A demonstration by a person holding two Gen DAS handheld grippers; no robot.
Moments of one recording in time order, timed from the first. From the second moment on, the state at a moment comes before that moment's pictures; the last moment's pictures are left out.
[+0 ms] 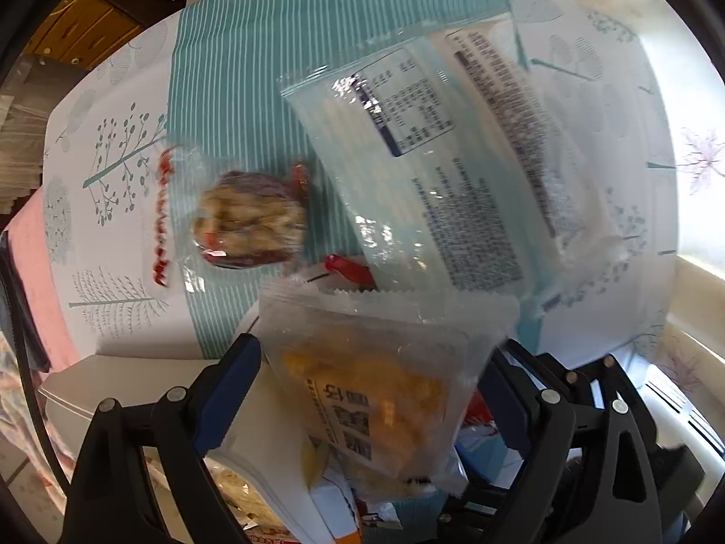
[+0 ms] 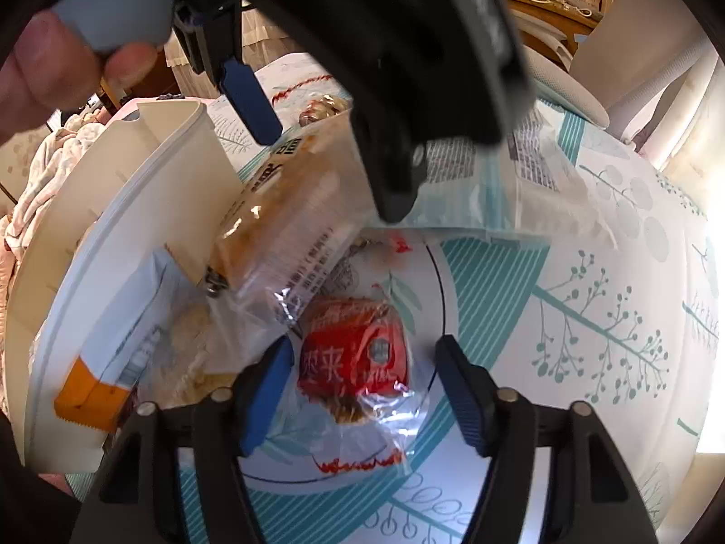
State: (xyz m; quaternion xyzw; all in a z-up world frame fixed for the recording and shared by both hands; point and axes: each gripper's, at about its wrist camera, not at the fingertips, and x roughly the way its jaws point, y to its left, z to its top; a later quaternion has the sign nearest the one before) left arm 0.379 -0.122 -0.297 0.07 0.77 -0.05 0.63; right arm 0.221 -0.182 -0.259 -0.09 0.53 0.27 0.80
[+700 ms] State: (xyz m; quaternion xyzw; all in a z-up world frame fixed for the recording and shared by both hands) left arm 0.384 -0.075 -0.325 -0.01 0.77 -0.03 0.63; right arm 0.226 -0.170 -0.254 -0.10 0.54 0.27 0.79
